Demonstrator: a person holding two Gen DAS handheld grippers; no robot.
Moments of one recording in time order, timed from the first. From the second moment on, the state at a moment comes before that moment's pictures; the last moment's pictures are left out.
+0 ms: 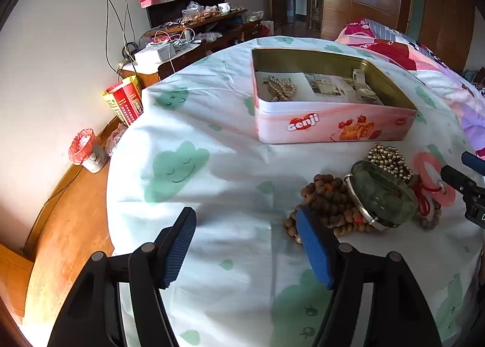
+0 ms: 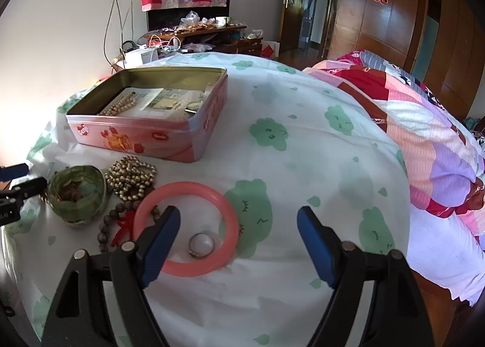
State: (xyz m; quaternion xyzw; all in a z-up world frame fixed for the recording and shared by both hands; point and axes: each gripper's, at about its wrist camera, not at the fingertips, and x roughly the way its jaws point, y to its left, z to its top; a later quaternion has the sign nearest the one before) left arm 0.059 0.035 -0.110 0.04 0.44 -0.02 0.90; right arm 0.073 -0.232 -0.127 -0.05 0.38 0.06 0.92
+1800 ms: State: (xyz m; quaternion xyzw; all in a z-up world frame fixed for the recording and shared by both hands) left arm 0.032 0.028 -0.027 0.01 0.33 -0.12 0.94; right arm 0.066 -0.230 -0.110 -0.01 0.36 0.13 0.92
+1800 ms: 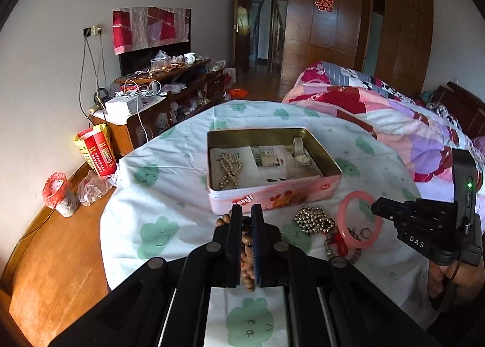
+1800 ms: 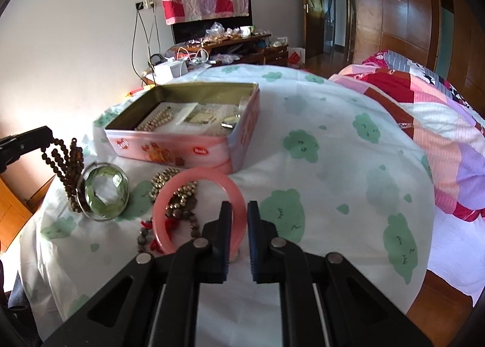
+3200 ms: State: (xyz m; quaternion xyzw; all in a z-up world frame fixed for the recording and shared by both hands) left arm 0.060 0.037 -0.001 0.00 0.30 -0.09 0.95; right arm 0.070 -0.224 -0.065 -0.02 0.31 0.14 0.94
